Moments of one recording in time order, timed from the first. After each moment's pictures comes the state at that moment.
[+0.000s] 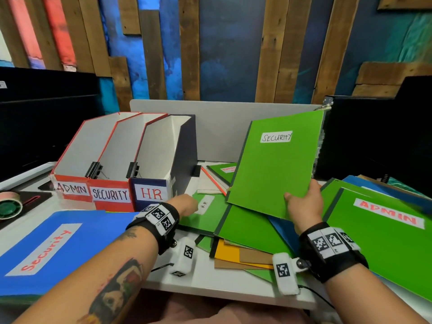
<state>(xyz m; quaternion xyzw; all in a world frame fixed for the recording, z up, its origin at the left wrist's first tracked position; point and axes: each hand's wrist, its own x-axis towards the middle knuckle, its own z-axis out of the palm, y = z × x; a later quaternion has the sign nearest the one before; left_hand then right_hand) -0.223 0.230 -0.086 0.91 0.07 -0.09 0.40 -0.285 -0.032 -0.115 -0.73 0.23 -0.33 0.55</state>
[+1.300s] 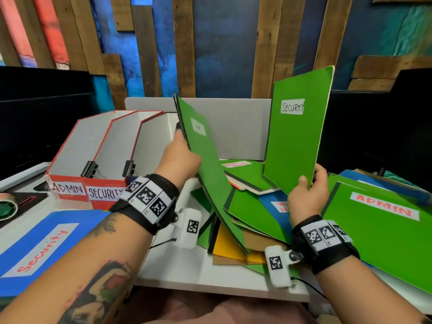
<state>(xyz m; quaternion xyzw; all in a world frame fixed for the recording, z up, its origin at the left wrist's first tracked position) -0.220 0.235 -0.008 0.85 -0.09 0.12 0.51 -0.279 -0.027 -0.113 -0.63 0.18 -0.51 0.56</state>
